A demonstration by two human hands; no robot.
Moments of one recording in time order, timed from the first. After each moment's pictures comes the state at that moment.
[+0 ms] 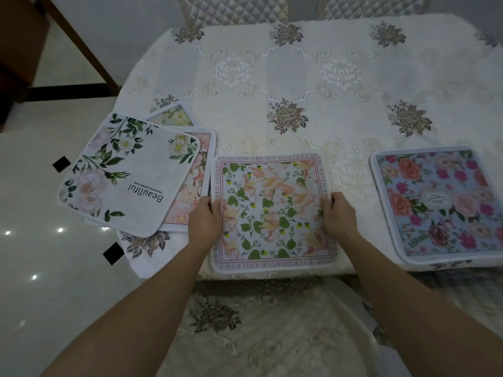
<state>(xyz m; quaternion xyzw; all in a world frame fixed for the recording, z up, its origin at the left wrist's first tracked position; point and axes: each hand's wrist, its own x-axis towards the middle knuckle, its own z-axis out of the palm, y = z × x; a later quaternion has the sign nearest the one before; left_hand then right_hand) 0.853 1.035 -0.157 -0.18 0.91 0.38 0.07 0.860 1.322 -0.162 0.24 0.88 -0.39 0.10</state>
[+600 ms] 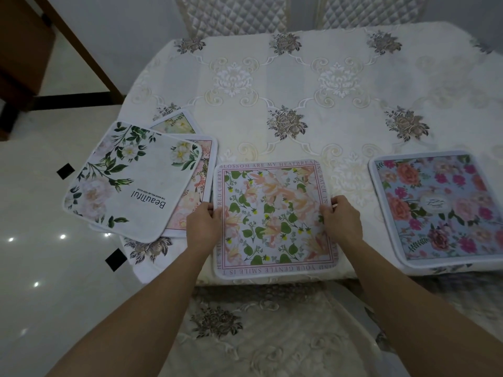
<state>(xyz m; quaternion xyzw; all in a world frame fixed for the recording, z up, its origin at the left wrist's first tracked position) 0.851 1.032 -0.147 -0.19 0.91 0.35 0.07 0.859 1.326 -0.158 0.26 0.90 -0.33 0.10</state>
